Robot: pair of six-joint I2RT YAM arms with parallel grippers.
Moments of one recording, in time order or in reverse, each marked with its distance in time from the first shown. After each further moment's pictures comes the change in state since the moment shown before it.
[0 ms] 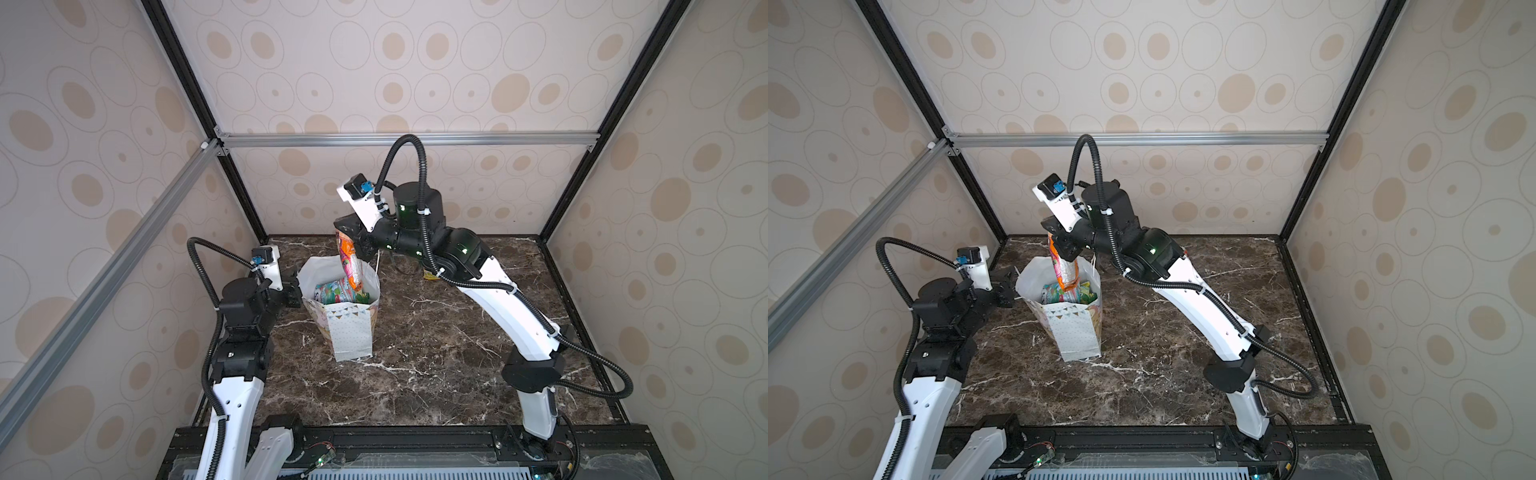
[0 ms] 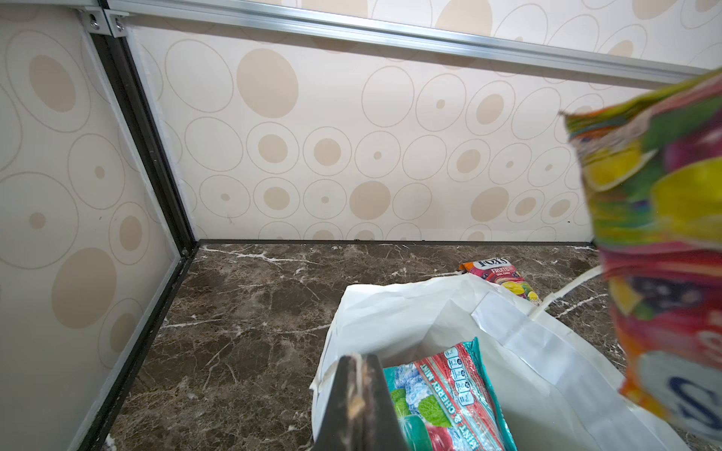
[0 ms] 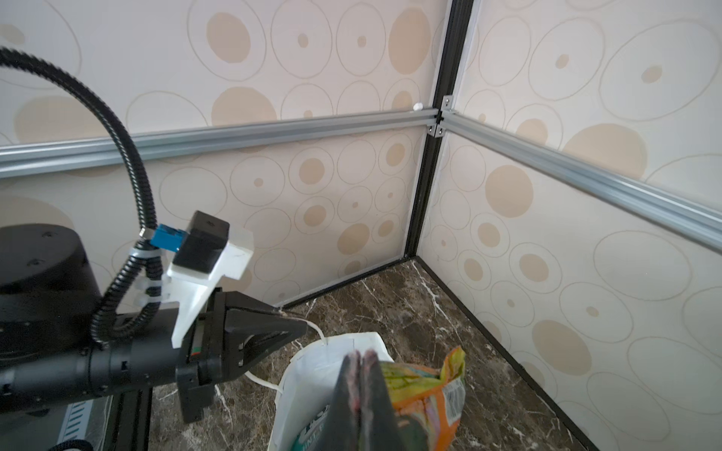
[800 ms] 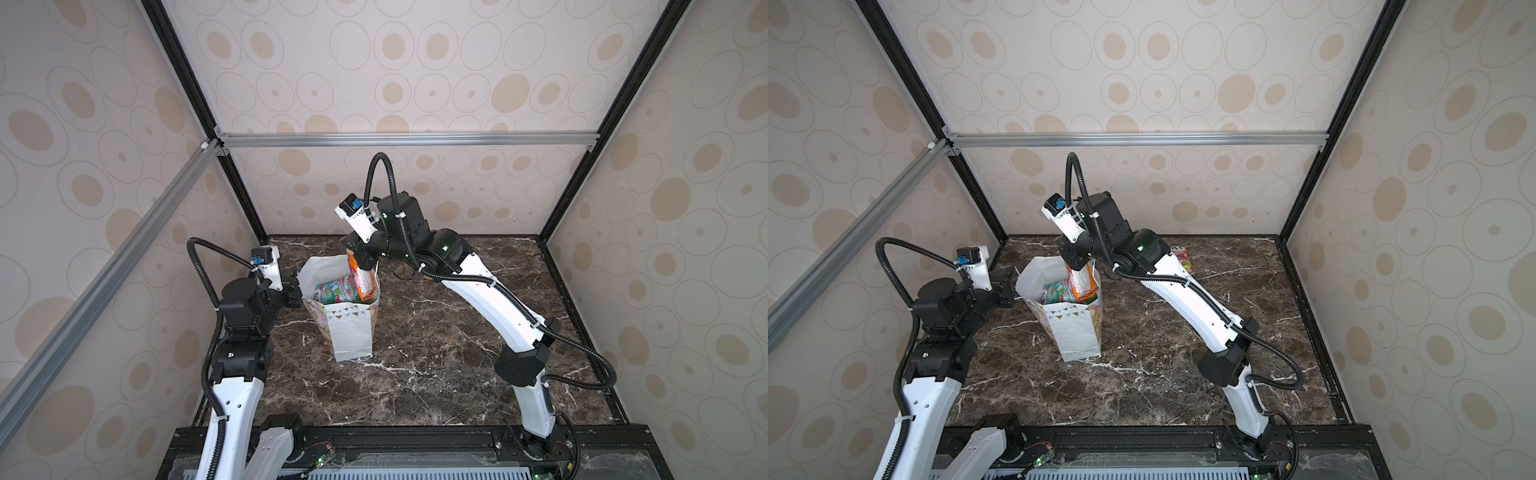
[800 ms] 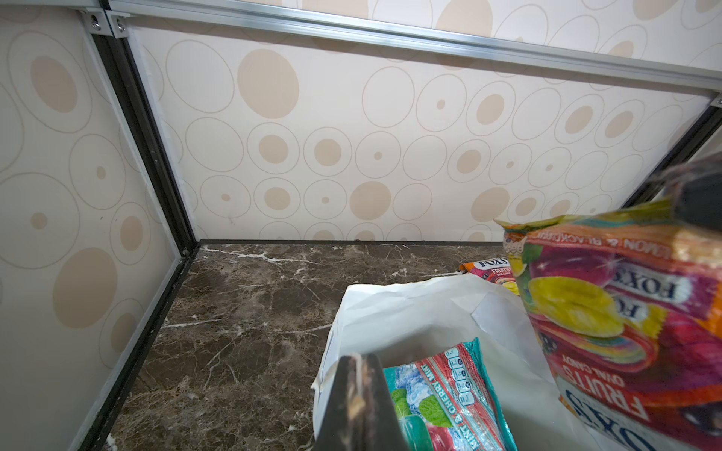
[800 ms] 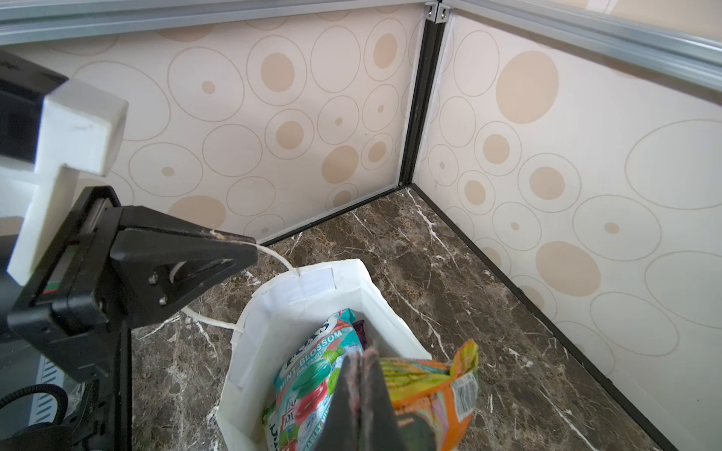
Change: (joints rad) left arm 0.000 -0.002 0.000 0.000 -0.002 0.000; right arm -0.038 0.036 -0.082 -0.088 -0.006 -0.002
